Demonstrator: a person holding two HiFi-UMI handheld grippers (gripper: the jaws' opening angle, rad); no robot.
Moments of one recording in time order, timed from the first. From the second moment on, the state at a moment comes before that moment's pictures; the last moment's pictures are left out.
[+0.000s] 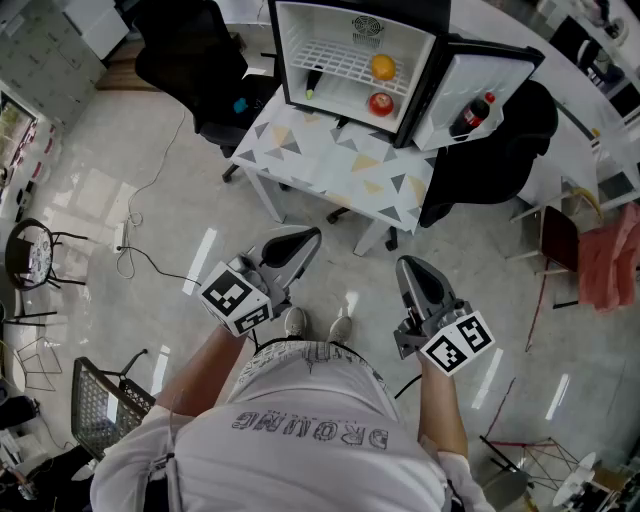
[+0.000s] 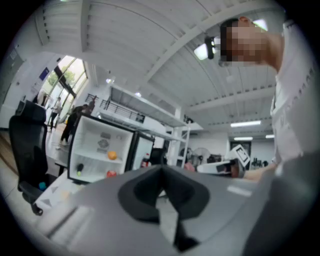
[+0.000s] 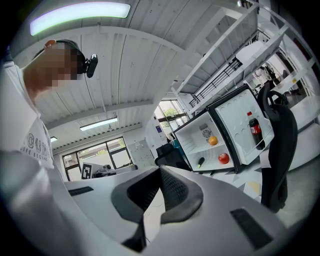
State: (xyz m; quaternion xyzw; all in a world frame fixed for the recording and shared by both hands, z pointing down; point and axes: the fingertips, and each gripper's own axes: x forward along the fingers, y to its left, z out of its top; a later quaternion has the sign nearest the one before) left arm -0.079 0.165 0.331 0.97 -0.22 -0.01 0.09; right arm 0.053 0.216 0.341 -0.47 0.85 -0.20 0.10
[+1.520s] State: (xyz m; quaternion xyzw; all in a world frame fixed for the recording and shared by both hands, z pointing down) left arm -0.035 0.183 0.347 0.96 -0.26 0.00 0.08; right arm 0.097 0.220 0.356 -0.44 0.88 -0.18 0.06
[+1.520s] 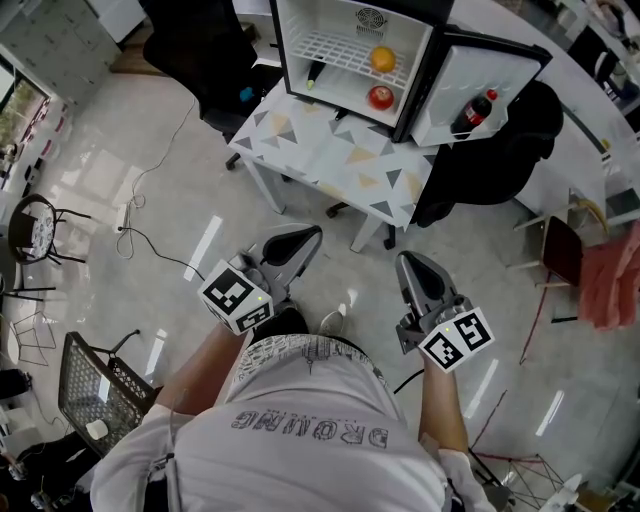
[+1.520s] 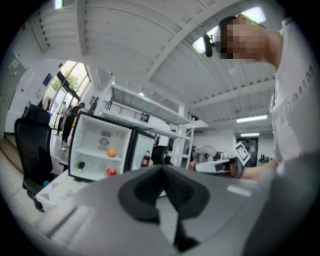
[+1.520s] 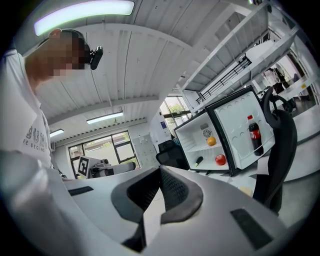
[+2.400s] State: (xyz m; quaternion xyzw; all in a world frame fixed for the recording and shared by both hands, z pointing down) left arm -0.029 0.143 0.364 0.96 -0.26 0.00 0.10; right arm 0.105 0.178 0.380 -0.45 0.87 -0.19 0.04
